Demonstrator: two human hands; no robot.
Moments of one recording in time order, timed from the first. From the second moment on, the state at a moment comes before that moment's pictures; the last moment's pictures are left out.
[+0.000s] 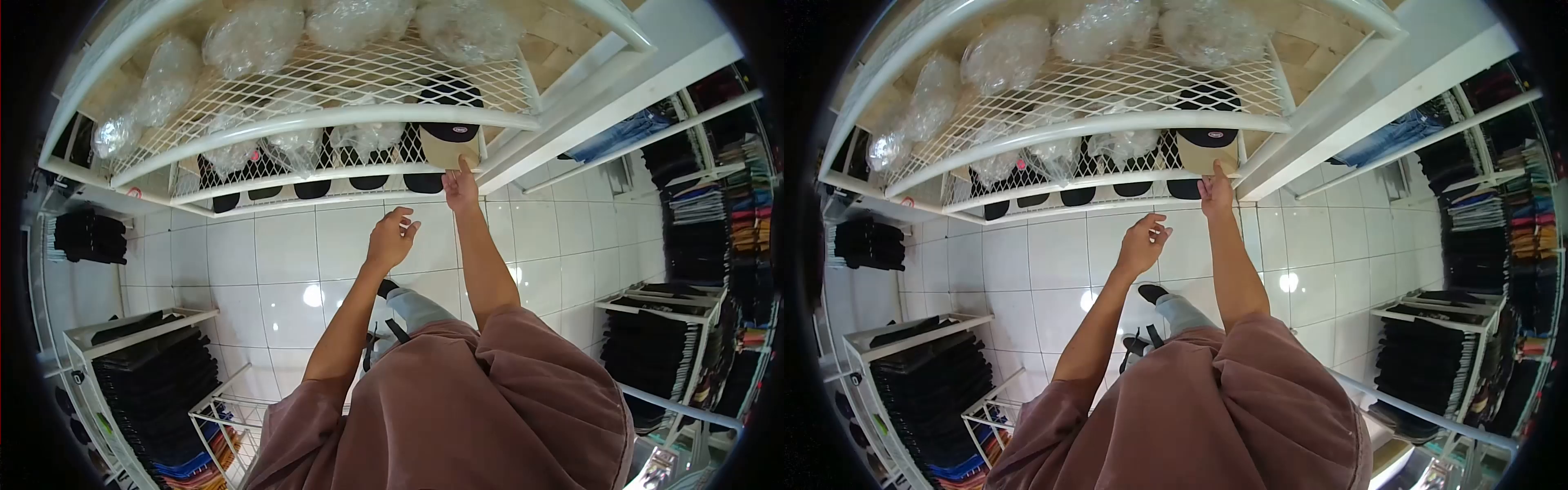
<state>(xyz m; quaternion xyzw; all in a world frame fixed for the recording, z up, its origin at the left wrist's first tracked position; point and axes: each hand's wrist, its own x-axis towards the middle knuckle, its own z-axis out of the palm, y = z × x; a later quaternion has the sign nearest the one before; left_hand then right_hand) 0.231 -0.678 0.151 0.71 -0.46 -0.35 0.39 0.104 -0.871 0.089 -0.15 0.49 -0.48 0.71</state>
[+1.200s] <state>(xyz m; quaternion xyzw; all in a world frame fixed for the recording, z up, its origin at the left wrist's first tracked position) 0.224 -0.567 0.228 0.72 -0.49 -0.30 0.39 0.098 -0.707 0.227 -0.84 0.45 -0.27 0.12</state>
